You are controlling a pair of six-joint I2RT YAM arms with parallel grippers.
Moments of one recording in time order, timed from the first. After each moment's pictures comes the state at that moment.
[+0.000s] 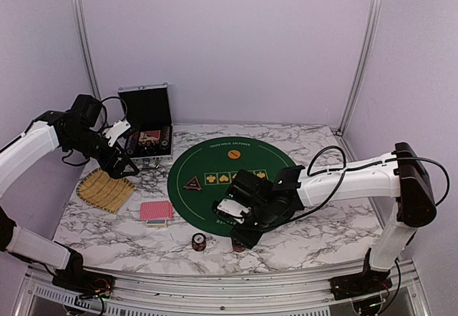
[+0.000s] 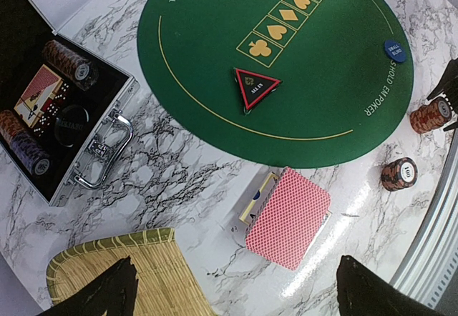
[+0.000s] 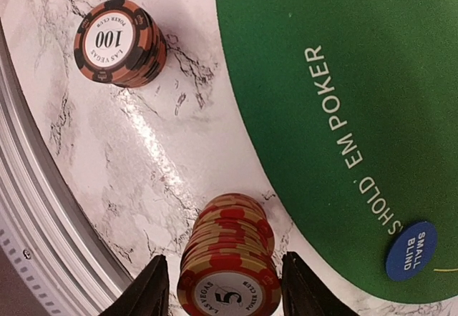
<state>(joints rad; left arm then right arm) -0.23 1.30 1.19 -0.92 0.38 0.52 1.14 1.74 1.20 -0.68 -0.06 0.12</state>
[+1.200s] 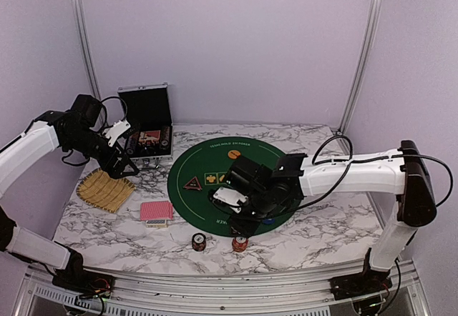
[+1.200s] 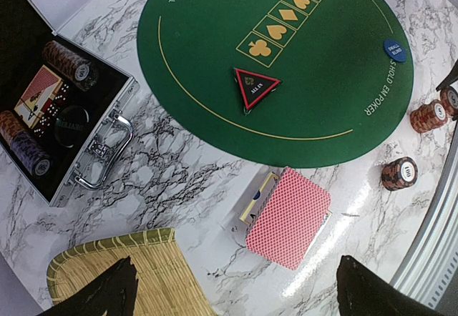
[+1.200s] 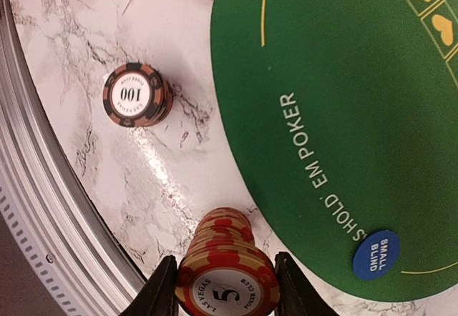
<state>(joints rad) -0.23 1.30 1.19 -0.92 0.38 0.52 1.12 1.74 1.31 -0.75 -0.05 0.10</state>
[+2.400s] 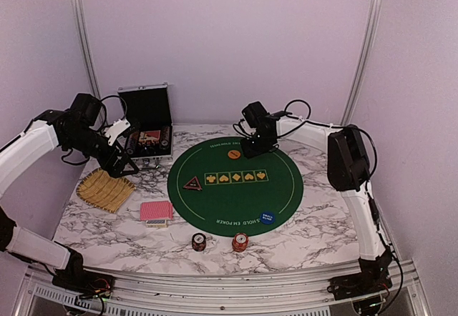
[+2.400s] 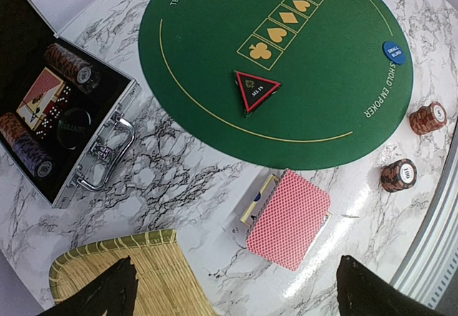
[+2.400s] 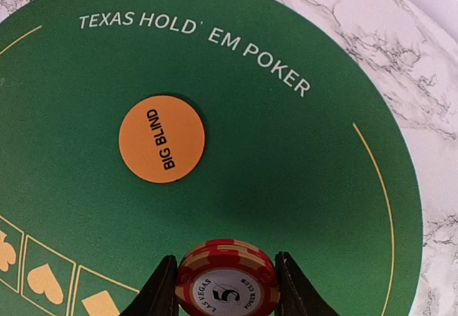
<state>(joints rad) -0.23 1.30 1.20 -0.92 0.38 0.52 0.58 2.39 2.08 -0.70 0.13 0.10</state>
